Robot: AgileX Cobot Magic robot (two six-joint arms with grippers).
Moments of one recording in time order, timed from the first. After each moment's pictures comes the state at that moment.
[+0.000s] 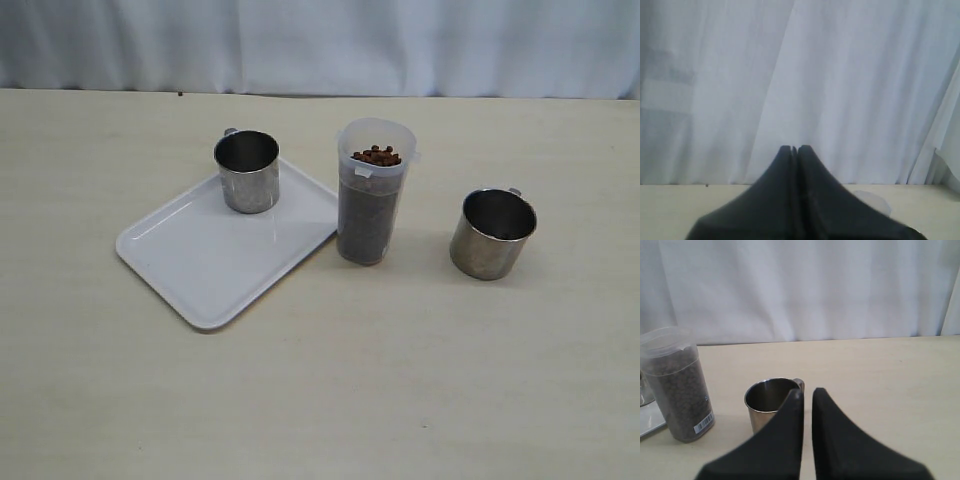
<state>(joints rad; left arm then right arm) -0.49 0.01 -0.47 0.31 0.44 -0.47 0.17 0.00 0.00 -0.02 0.21 0.05</state>
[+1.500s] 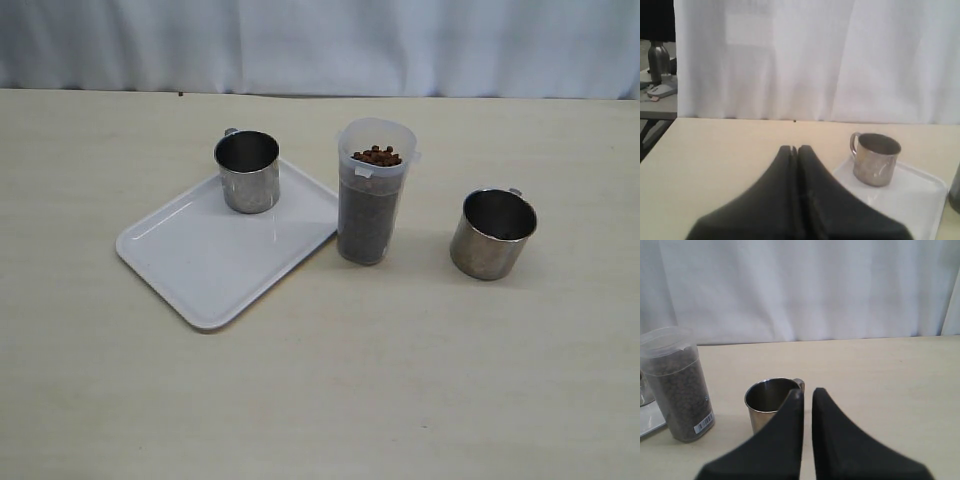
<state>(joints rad) -0.06 0.00 -0.13 -0.17 0.29 0.11 0.17 0.00 0.00 -0.02 0.21 0.05</state>
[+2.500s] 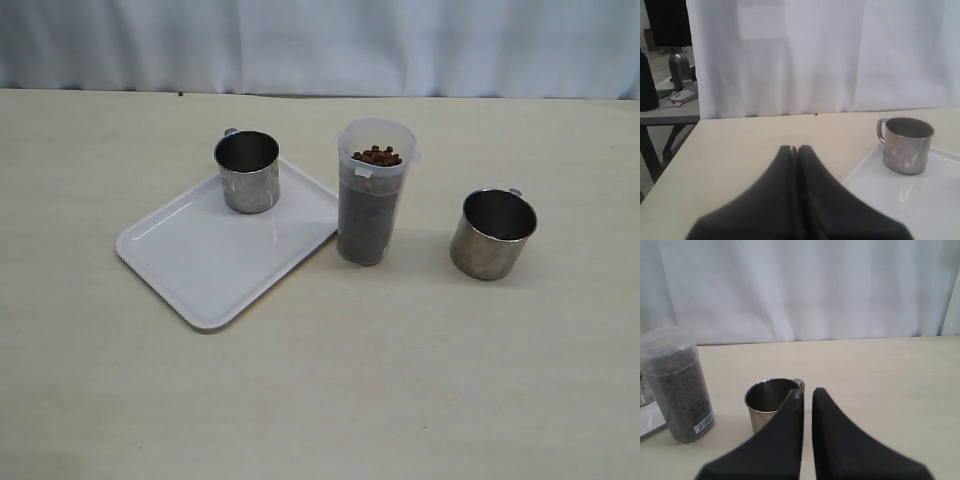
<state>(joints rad) -0.06 0.00 0.00 0.02 0.16 0.04 0.17 0.00 0.00 -0.02 0.21 0.05</state>
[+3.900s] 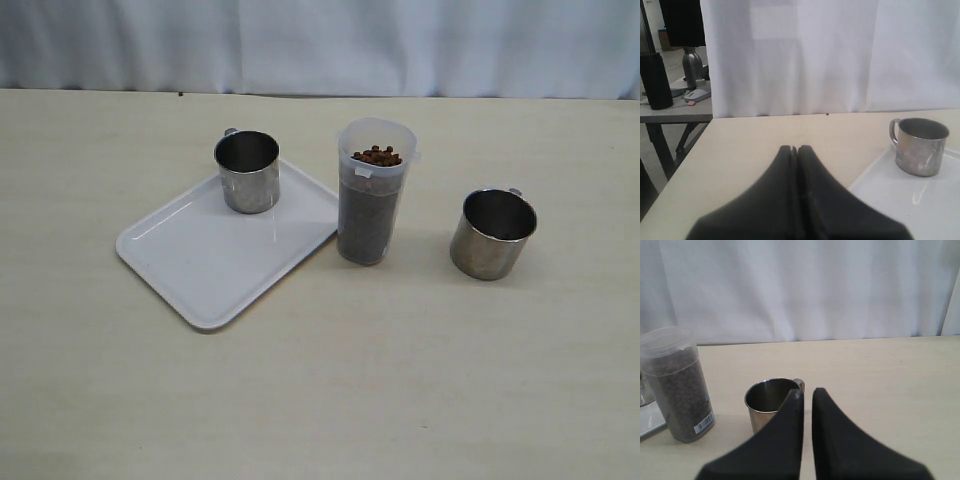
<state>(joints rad) -0.01 0.00 0.00 0.02 0.16 0.05 0.17 0.00 0.00 -0.02 0.21 0.05</state>
